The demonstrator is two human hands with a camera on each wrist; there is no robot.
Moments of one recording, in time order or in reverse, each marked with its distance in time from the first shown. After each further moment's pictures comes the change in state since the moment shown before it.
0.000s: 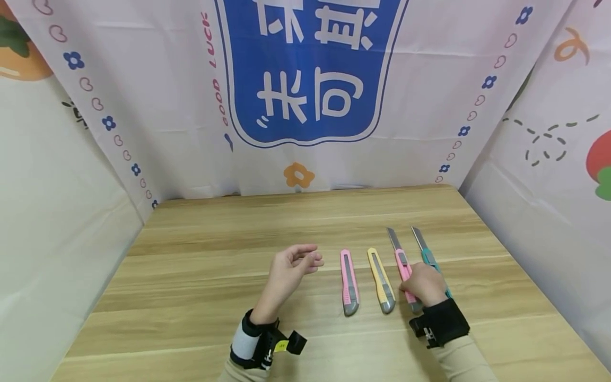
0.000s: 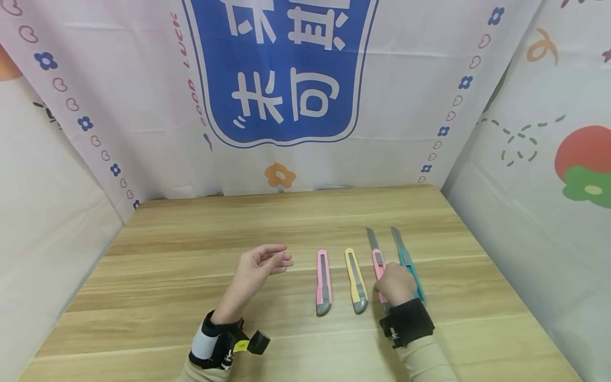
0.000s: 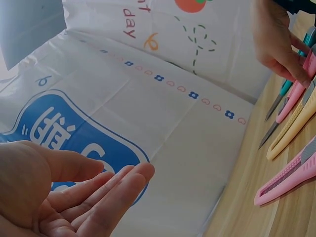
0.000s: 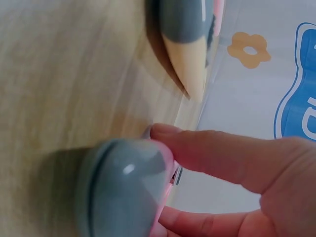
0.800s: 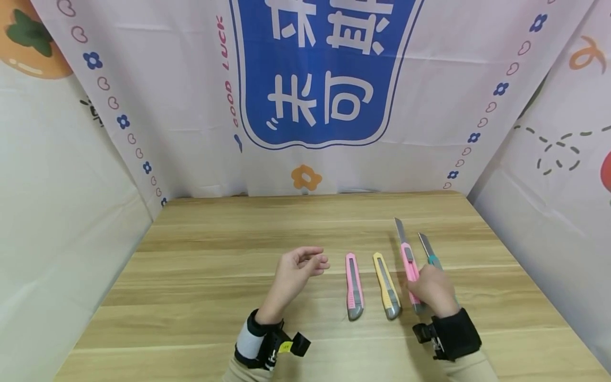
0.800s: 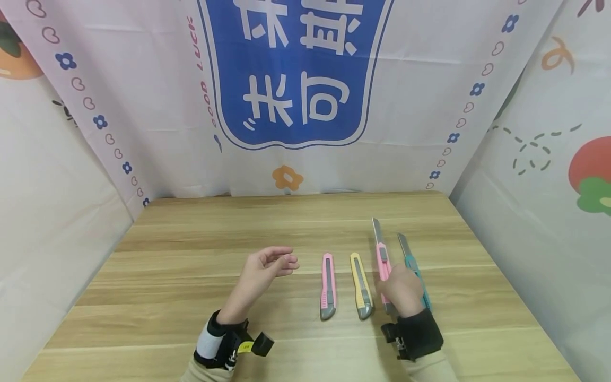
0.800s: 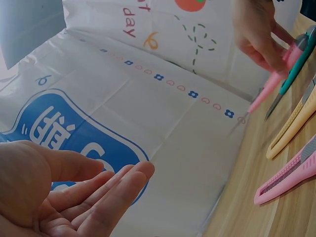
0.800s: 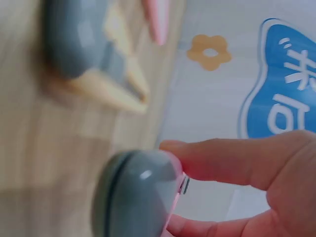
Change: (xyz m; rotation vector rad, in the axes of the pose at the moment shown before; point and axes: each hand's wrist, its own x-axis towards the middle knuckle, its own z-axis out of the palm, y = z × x) left_hand -0.002 -0.001 -0.004 -0.010 0.004 0.000; right_hand -0.021 -0.012 -0.018 0.104 0.064 -0.124
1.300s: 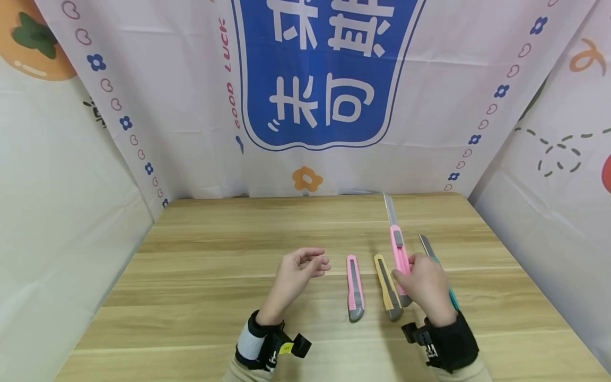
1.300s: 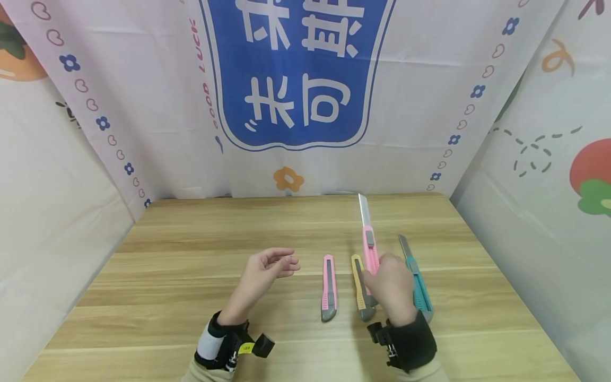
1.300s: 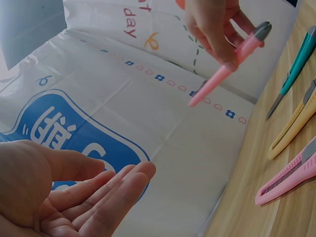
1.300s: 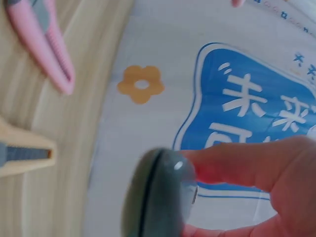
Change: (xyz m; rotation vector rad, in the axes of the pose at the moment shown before) left_hand 0.001 -0.002 -0.001 0.013 -0.020 -0.010; right_hand -0.025 -0.044 -0.017 0.046 0.235 -0.174
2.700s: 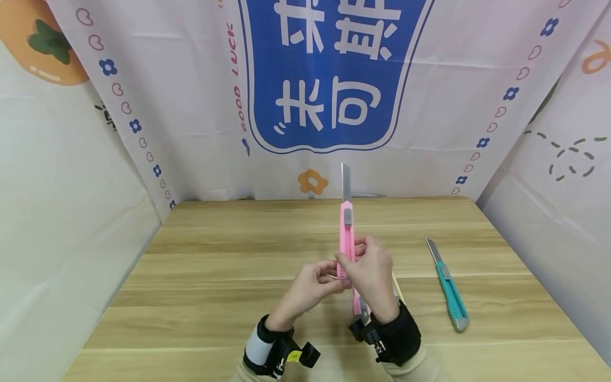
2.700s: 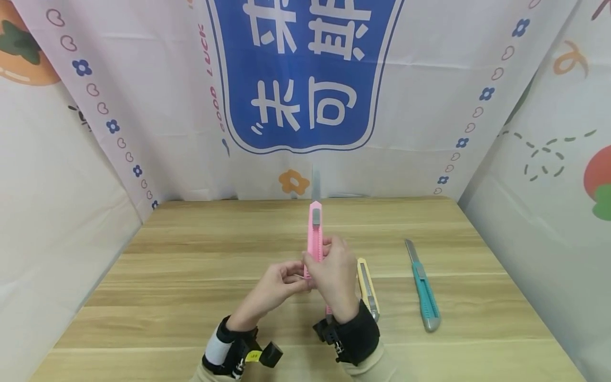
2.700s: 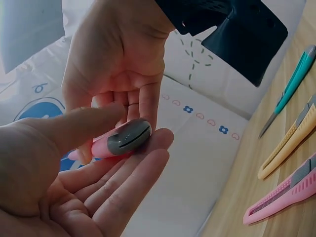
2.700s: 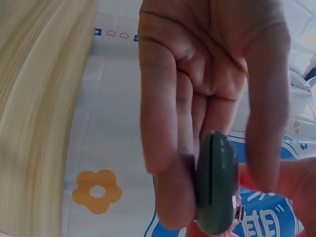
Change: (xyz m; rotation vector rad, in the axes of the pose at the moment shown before) left_hand -0.005 0.001 0.010 0.039 -0.301 0.042; right_hand 0.000 -0.099 0.036 0.404 0.206 -0.112
